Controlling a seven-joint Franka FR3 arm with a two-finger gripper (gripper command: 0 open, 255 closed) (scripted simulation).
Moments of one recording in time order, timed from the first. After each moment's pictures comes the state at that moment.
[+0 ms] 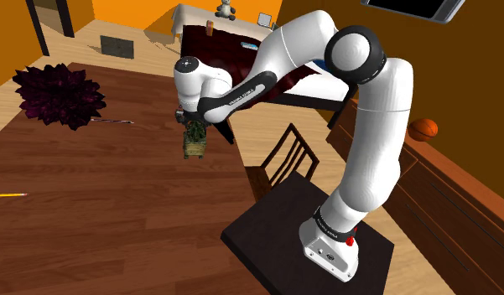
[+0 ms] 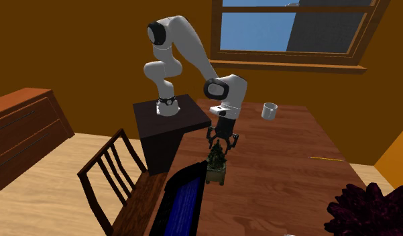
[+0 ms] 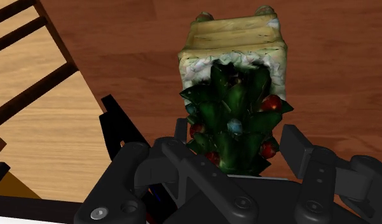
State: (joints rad) arm -0.07 0.45 0.33 -1.93 -0.82 2.32 1.57
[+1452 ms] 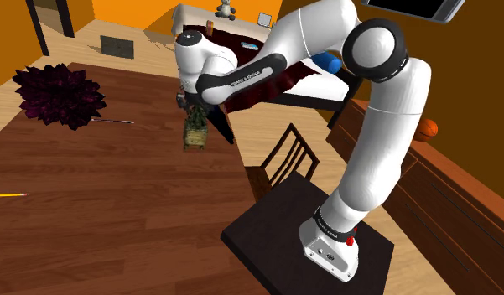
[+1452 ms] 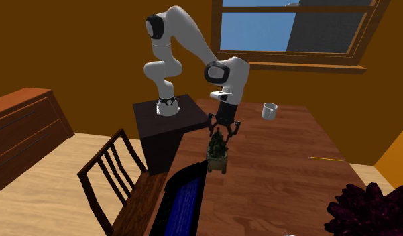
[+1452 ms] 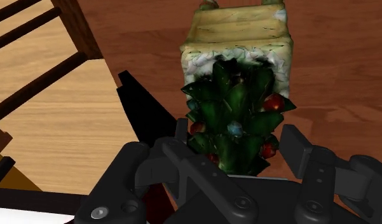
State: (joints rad) arm -0.10 0.33 0.37 -1.91 -0.71 2.22 1.46
